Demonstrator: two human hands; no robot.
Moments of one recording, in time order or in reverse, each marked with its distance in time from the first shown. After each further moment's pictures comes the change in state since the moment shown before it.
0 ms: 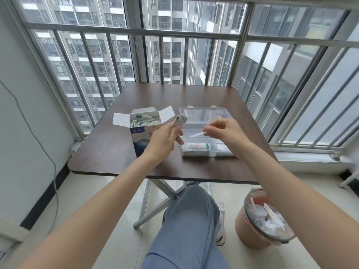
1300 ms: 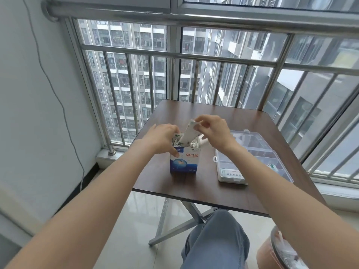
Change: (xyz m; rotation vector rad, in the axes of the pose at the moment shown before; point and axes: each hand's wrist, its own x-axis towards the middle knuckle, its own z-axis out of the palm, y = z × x) left_hand 0.037 -0.020 -0.126 0.778 -0.213 -0.035; right_hand 0.056 -0.068 0.119 -0.517 -0.055 -0.427
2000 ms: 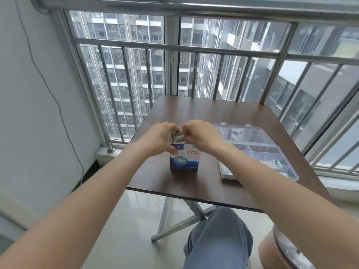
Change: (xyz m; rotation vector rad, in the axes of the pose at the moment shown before) left_hand -0.005 -0.009 0.006 -0.169 0.080 0.045; right_hand 0.010 -0.006 0.033 -0.547 -0.232 -0.111
